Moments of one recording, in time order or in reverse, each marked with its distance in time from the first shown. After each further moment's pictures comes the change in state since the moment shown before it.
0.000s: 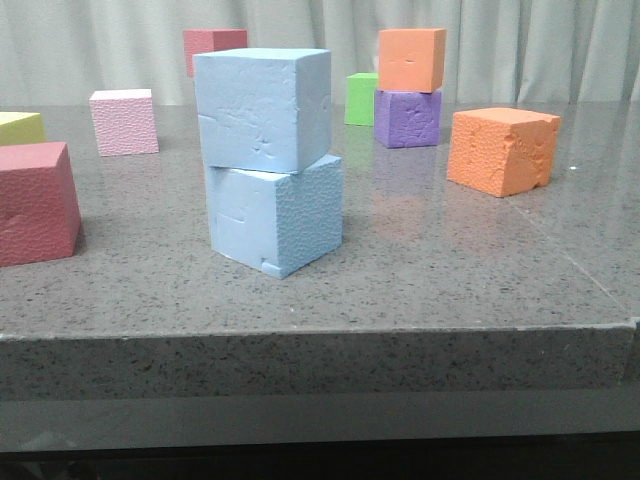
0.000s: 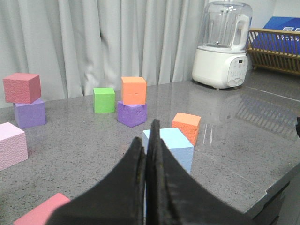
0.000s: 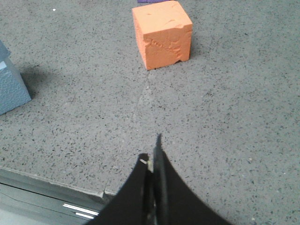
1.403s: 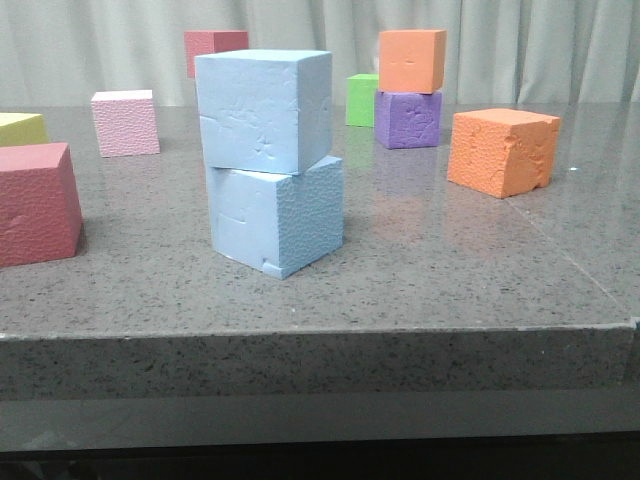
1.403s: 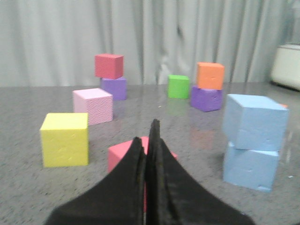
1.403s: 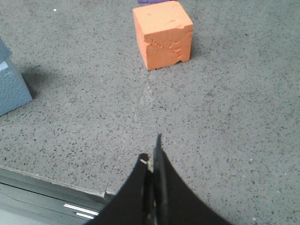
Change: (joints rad) left arm 0.332 -0.299 0.301 -0.010 -0.004 0.000; right arm 0.000 0.000 0.000 0.000 0.000 0.000
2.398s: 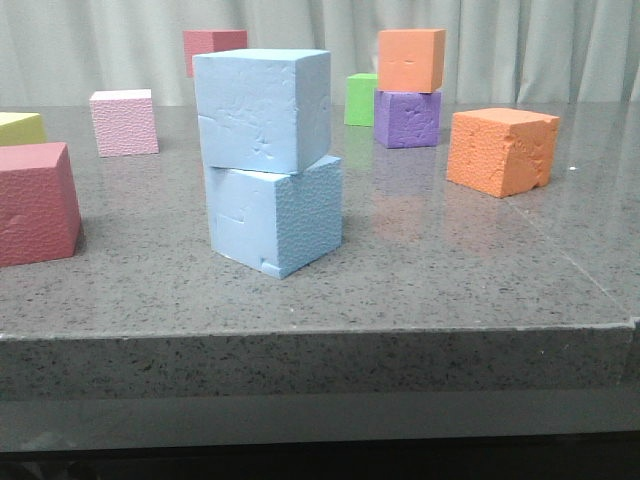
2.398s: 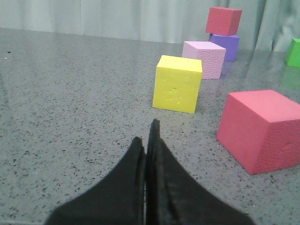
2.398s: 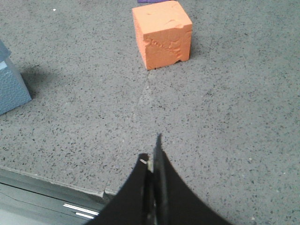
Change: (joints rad) left arm 0.346 0.000 0.130 -0.005 -0.005 0.000; right arm 0.000 0.000 0.000 0.000 0.000 0.000
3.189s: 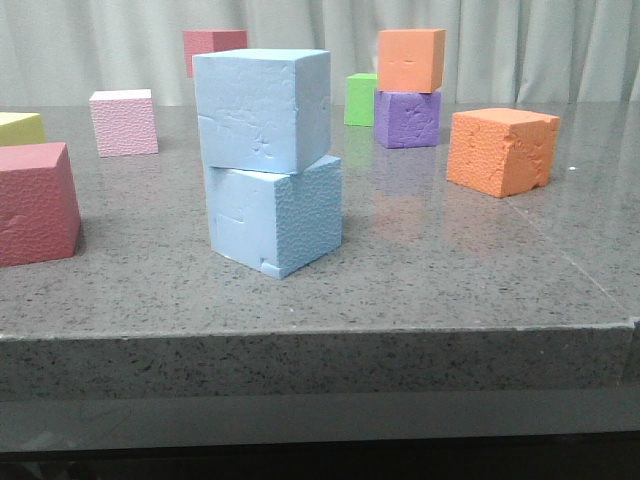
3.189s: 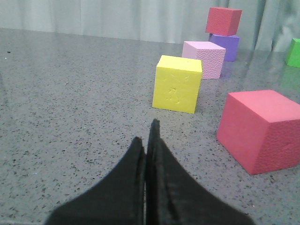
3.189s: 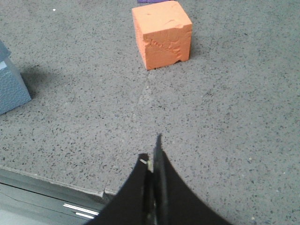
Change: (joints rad) left arm 0.000 0.000 0.000 0.000 0.000 0.000; right arm 0.000 0.000 0.004 0.000 0.000 0.000
